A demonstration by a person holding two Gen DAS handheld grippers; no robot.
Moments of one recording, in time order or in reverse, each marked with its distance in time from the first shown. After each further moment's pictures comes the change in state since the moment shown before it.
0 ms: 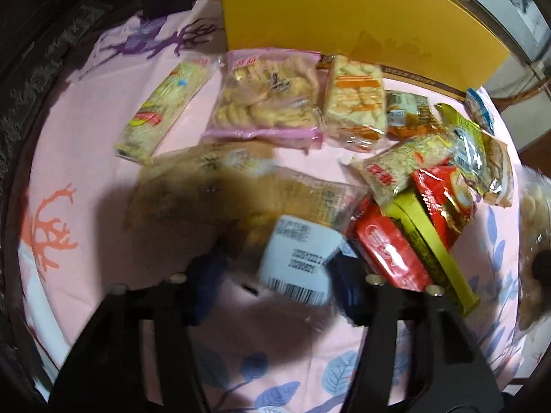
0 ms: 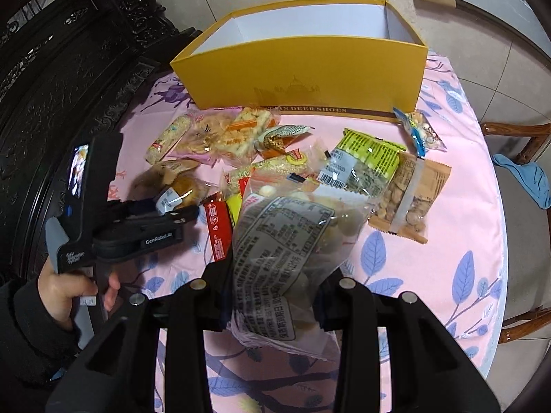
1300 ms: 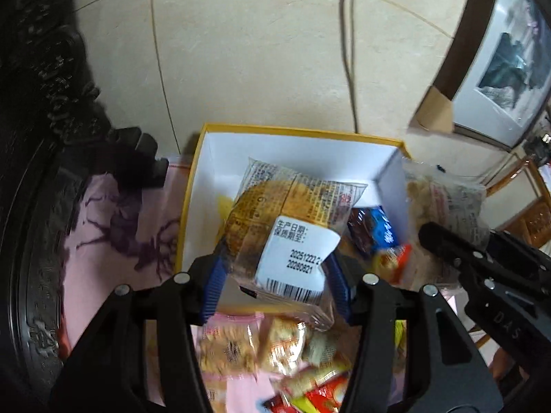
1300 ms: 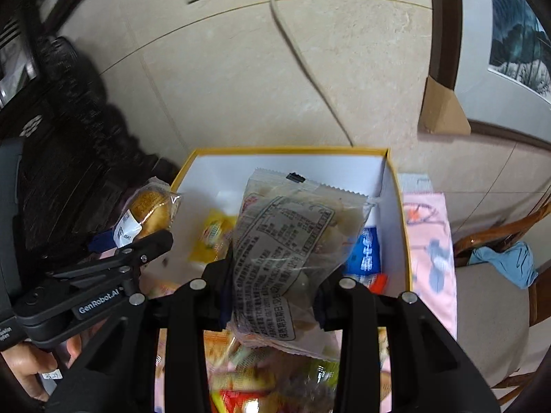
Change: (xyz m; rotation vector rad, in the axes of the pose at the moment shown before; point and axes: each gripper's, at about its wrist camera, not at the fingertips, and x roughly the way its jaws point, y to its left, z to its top) left arm -0.100 -0.041 0.230 -0.026 -0.242 -0.056; right arm -0.010 -0.026 0.230 0.011 -0.226 -0.085
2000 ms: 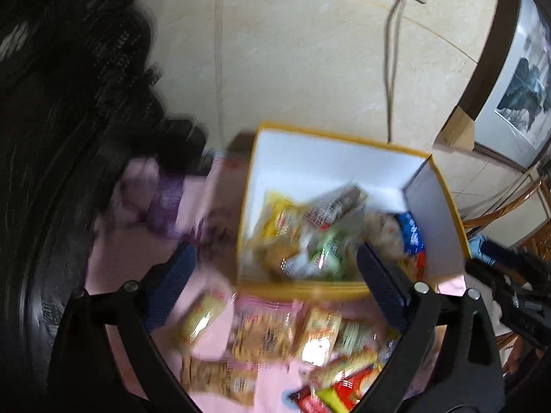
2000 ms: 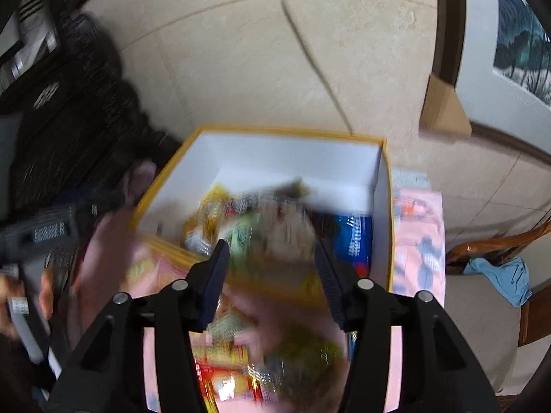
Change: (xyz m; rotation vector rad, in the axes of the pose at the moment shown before) left arm -0.034 0.057 -0.046 -0.118 -0.048 0.060; right arm -0.018 -0.018 -0.043 -0.115 0.039 0.043
